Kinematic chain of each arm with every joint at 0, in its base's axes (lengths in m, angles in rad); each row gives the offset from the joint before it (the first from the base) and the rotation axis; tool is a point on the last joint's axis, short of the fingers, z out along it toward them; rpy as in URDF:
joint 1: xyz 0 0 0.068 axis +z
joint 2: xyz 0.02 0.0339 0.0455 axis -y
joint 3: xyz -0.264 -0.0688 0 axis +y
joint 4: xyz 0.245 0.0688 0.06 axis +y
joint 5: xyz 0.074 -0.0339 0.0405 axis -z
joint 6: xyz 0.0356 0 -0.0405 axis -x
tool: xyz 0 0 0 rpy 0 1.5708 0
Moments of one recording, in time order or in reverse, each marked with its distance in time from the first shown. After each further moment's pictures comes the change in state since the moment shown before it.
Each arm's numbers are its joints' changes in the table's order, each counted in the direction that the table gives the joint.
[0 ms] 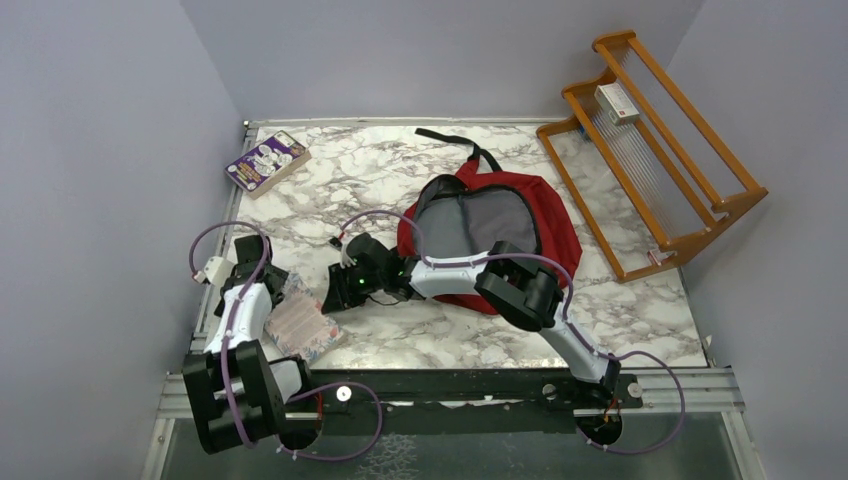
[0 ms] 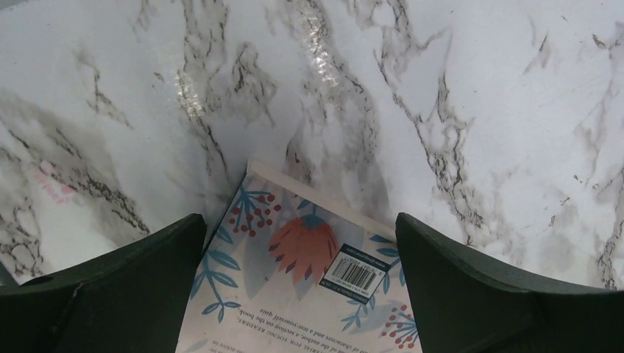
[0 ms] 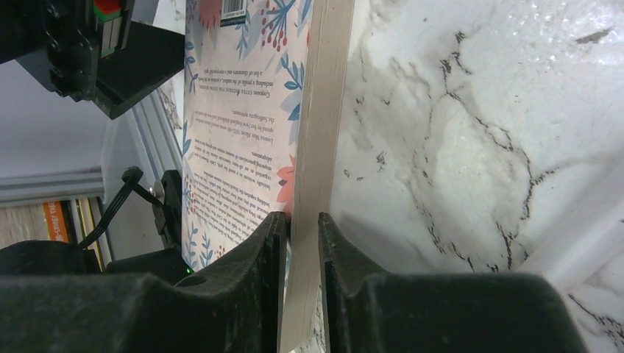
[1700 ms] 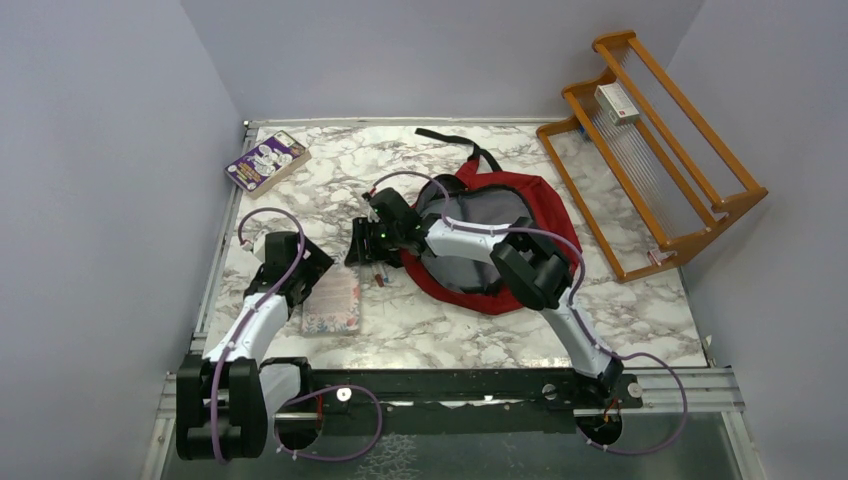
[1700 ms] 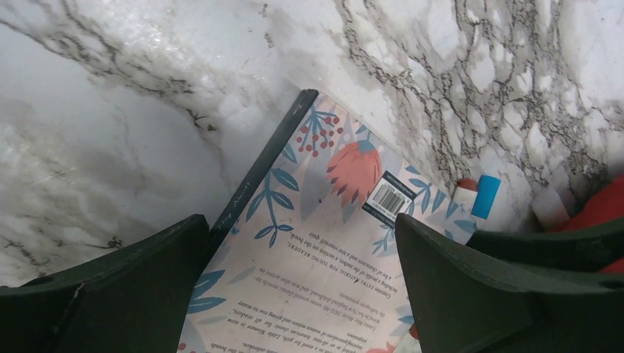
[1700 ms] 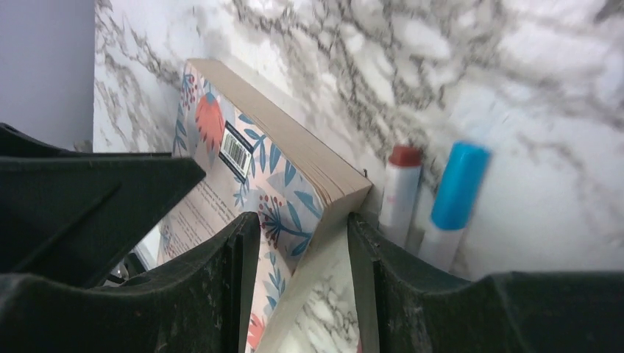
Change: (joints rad) left arm -0.253 0.064 0.101 -0.335 0.324 -0.110; right arm -0.196 -0.002 -0.127 0.252 0.050 0.017
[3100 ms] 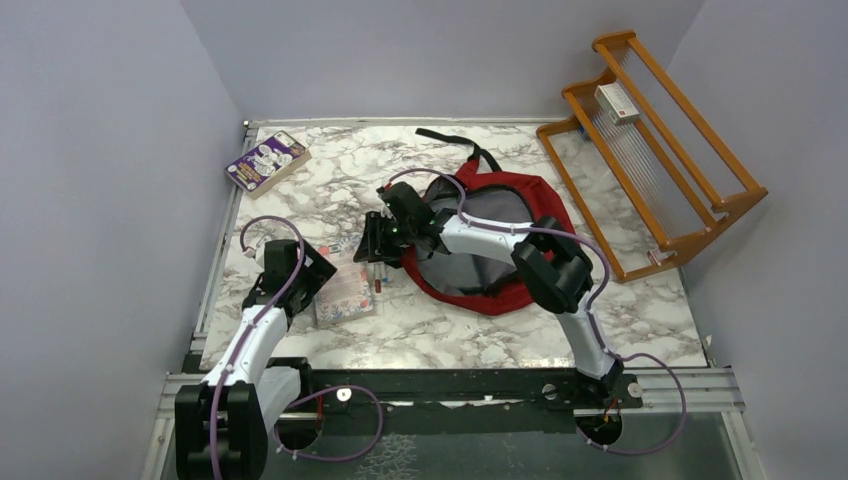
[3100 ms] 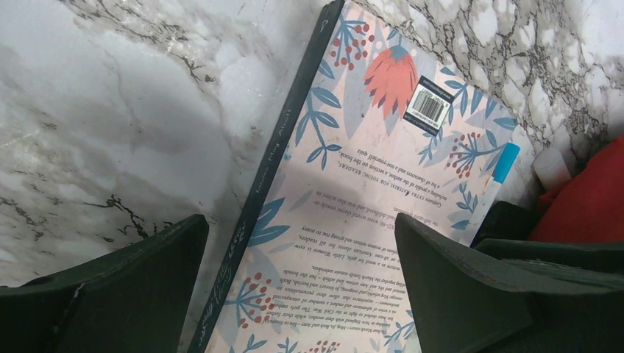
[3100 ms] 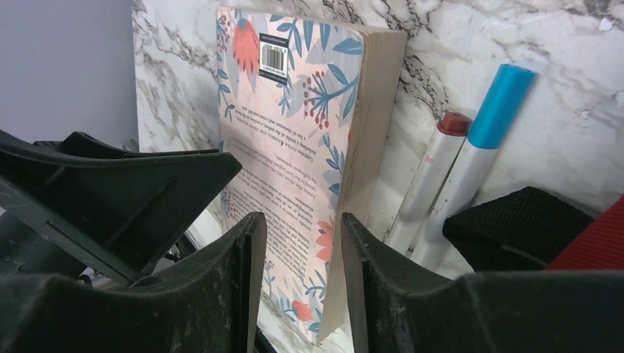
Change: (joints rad) left arm -0.004 0.108 0.040 0.063 0.051 -0.015; right arm -0.026 0.139 0.098 0.048 -0.019 -0.104
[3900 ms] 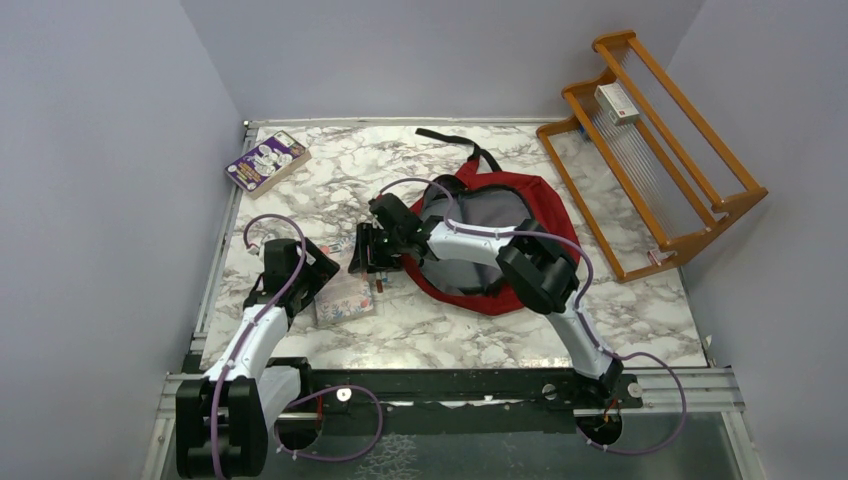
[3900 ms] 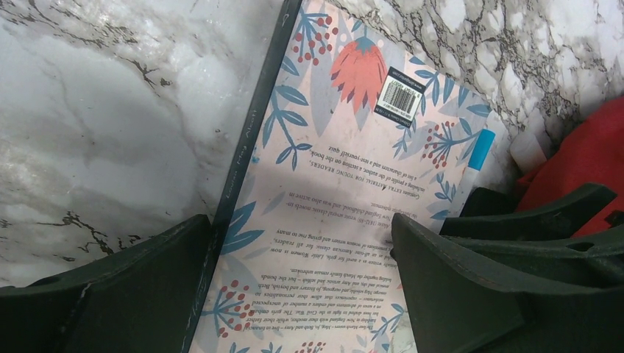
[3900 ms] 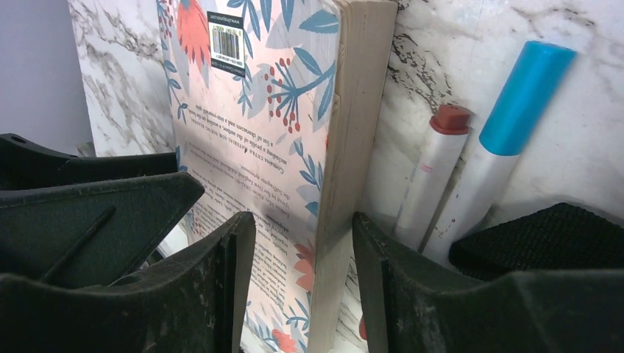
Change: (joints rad) left arm 0.000 -0.023 0.014 -0.077 0.077 -0.005; right arm 0.047 -0.091 -0.063 0.052 0.050 -0.006
